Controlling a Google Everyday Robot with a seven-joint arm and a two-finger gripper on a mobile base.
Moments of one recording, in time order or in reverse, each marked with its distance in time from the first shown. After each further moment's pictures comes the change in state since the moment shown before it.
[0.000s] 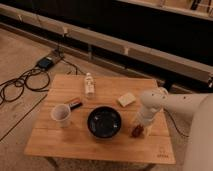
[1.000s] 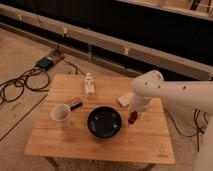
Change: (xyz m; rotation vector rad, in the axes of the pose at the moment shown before) arm 0.028 0.073 -0.111 -0.043 -0.210 -0.294
